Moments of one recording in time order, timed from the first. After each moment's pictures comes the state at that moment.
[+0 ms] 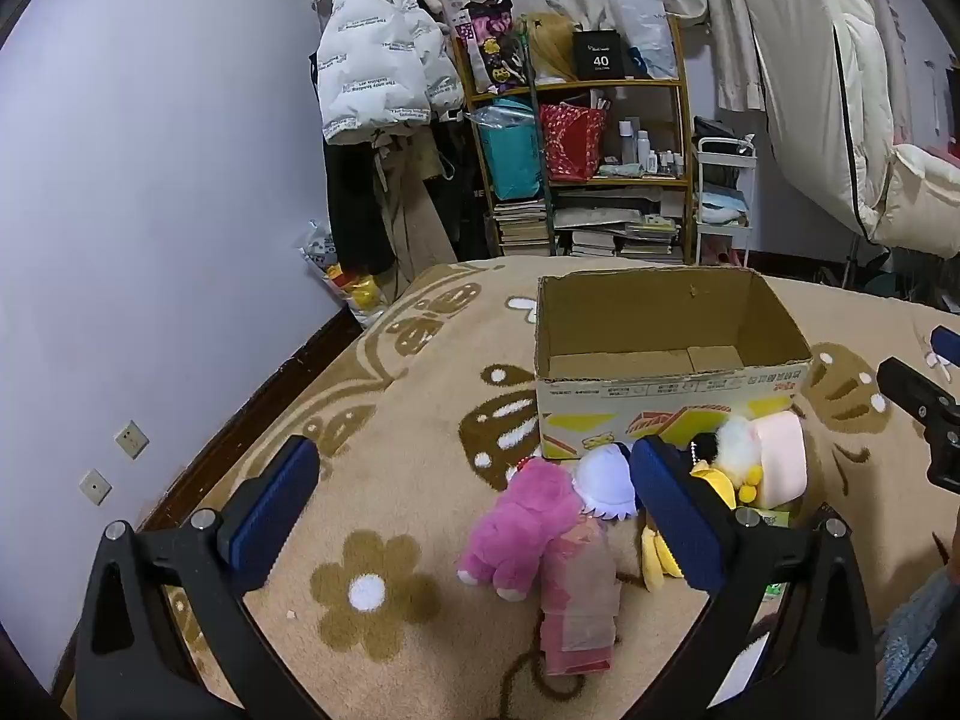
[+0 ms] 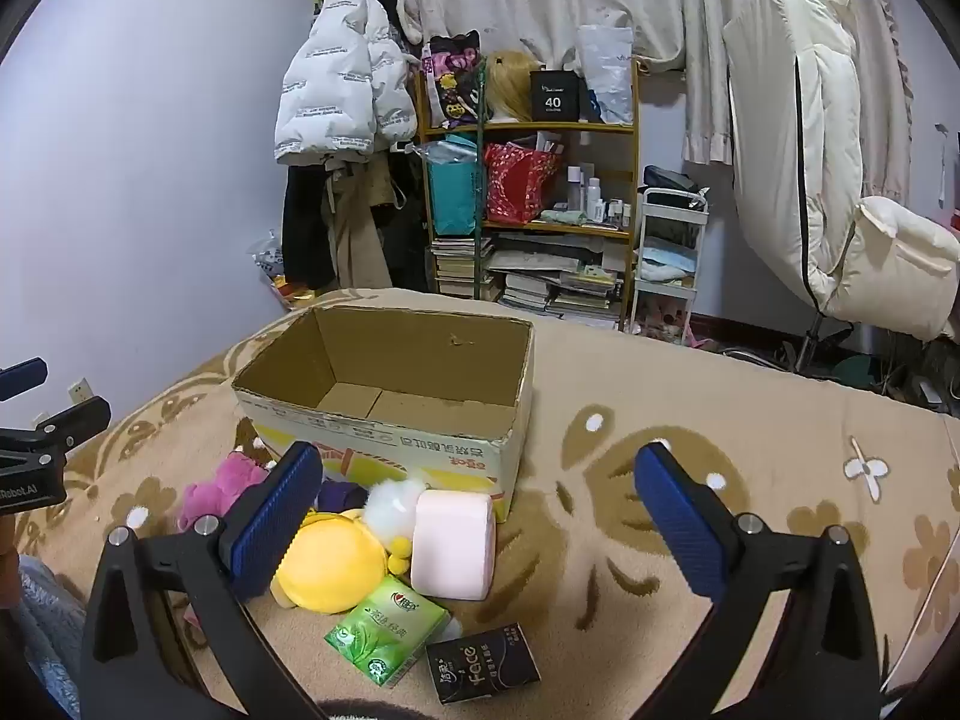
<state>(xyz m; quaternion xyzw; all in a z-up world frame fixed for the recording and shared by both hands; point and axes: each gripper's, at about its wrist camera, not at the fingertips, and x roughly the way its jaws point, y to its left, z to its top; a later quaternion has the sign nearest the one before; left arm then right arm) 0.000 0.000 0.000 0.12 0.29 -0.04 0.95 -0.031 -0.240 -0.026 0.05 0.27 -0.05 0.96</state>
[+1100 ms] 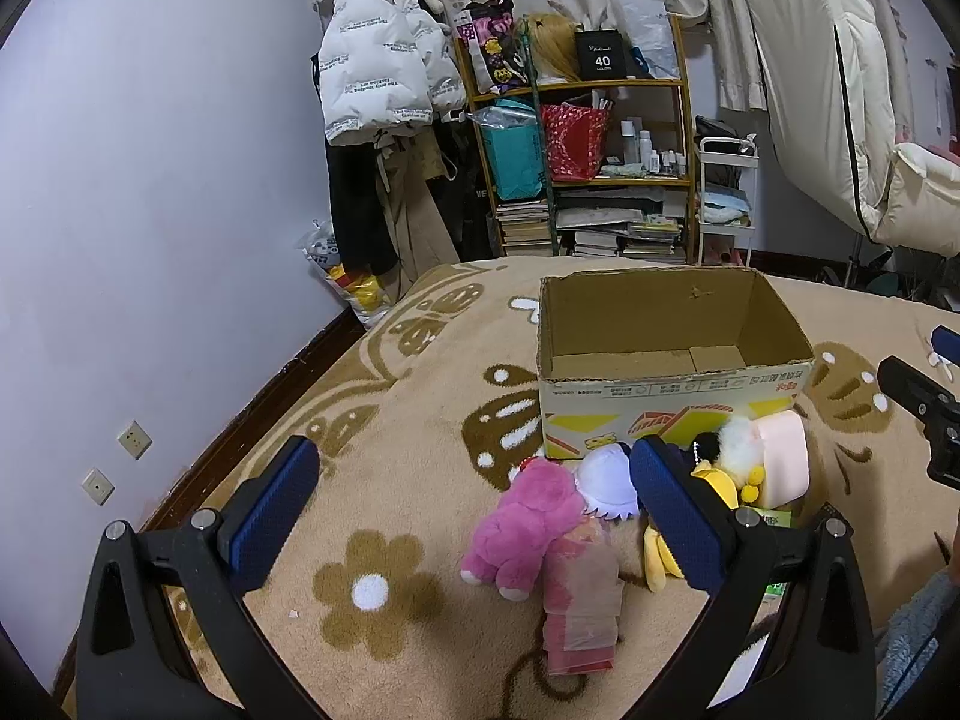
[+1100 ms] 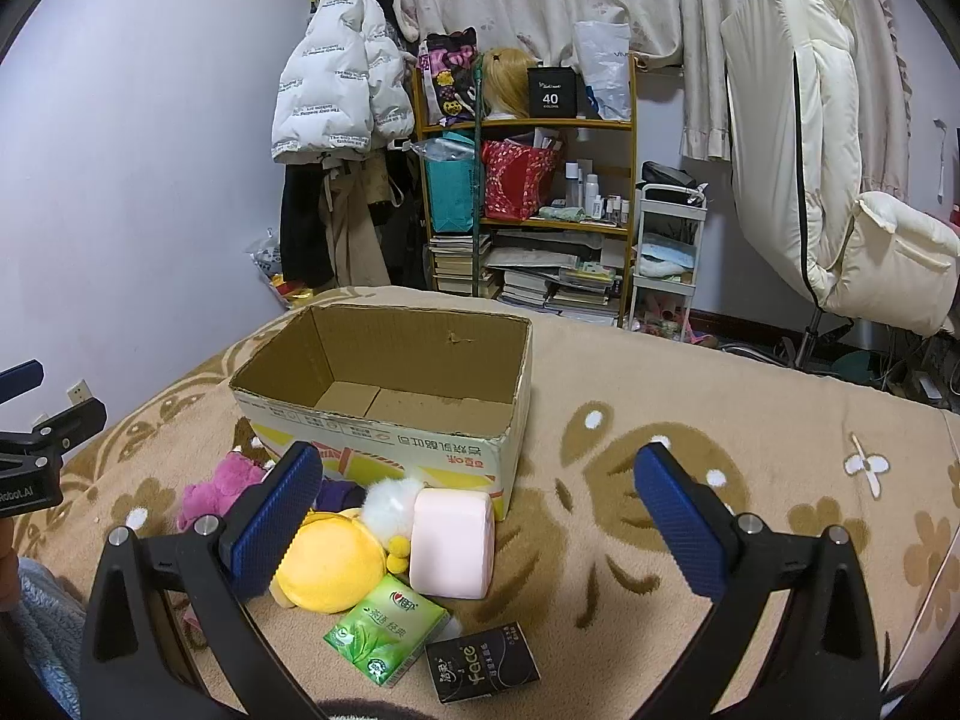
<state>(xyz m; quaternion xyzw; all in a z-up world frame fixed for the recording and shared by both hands) 0.000 0.005 0.005 0.11 0.29 -0.04 0.95 -0.030 -0.240 -0.028 0.05 0.27 -0.05 0.96</state>
